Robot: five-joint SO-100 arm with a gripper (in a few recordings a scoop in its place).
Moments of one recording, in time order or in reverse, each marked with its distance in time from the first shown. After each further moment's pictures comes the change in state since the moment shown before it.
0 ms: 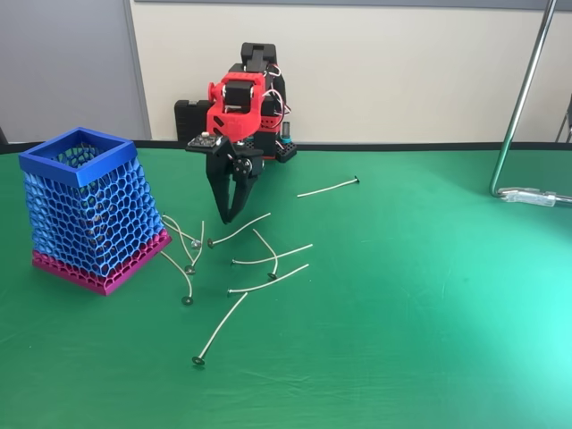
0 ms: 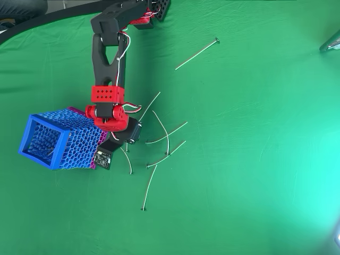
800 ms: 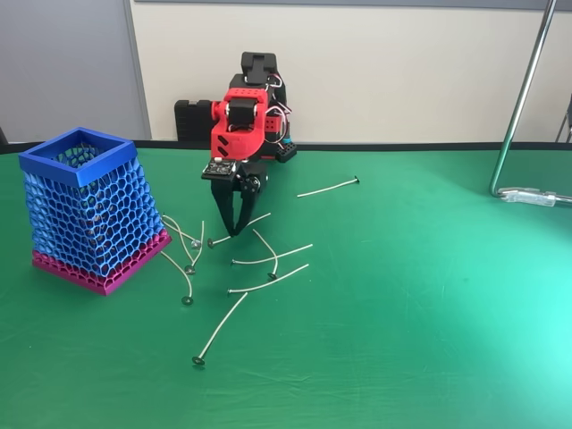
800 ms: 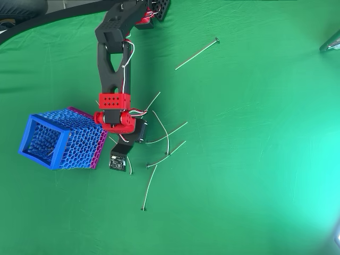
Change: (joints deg) arm -1.1 -8.6 -4.6 2.1 -8.9
